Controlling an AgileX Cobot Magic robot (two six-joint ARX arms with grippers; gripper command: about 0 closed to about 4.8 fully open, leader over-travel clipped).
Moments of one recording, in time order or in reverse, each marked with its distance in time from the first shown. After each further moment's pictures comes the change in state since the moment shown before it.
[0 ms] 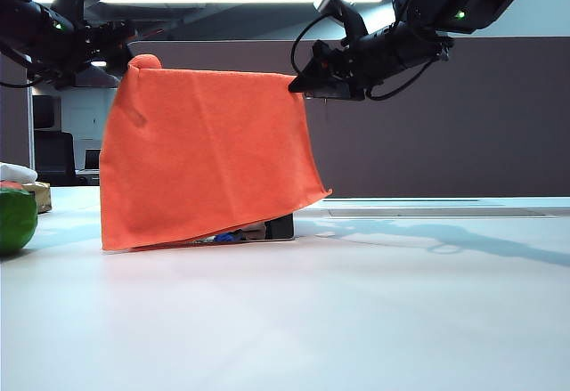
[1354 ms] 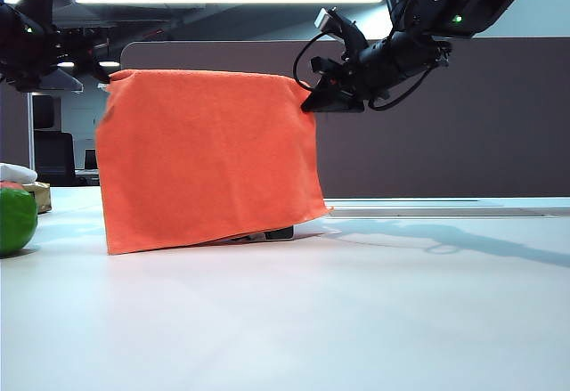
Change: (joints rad) left arm 0.090 0.000 -0.001 -0.005 -0.080 0.000; right arm 0.001 0.015 0.011 -0.092 0.066 0.023
